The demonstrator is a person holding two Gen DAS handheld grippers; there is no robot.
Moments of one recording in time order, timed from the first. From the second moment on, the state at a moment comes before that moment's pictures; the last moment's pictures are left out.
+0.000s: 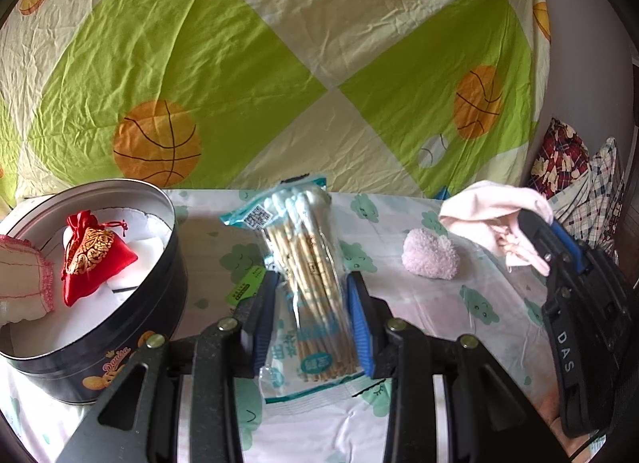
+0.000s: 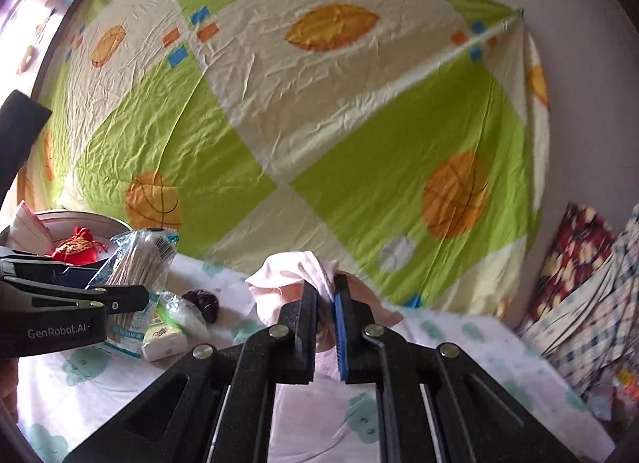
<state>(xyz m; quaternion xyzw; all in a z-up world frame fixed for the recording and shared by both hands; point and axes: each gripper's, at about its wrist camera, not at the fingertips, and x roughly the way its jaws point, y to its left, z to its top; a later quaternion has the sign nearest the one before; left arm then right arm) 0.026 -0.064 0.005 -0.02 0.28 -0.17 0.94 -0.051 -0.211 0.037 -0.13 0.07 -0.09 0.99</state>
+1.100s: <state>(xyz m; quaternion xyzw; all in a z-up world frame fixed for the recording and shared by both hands) 0.044 0.063 0.029 -0.04 0.21 -0.13 0.97 -0.045 -0.054 0.051 -0.16 -0.06 -0.09 0.98</state>
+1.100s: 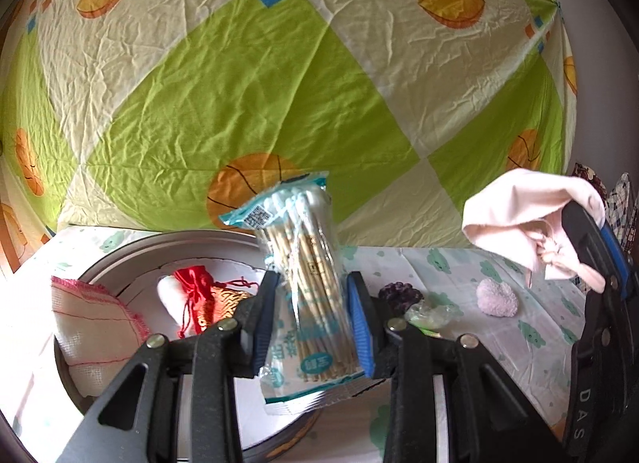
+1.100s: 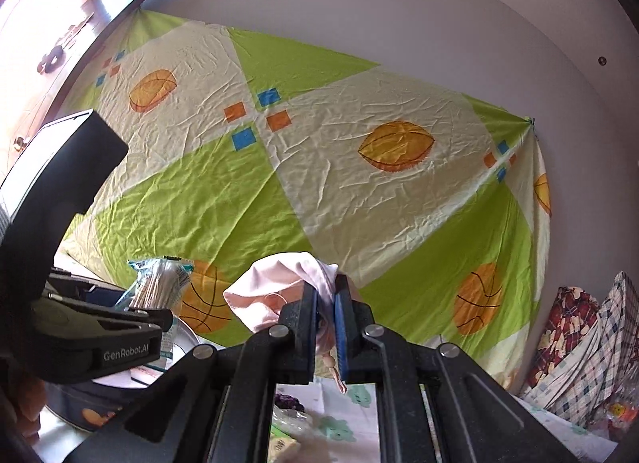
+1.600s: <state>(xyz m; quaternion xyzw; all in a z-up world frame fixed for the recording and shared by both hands) 0.063 0.127 0.030 -0.06 0.20 -0.07 0.97 0.001 -0.007 0.063 -0.07 -0.02 -0.03 1.00</state>
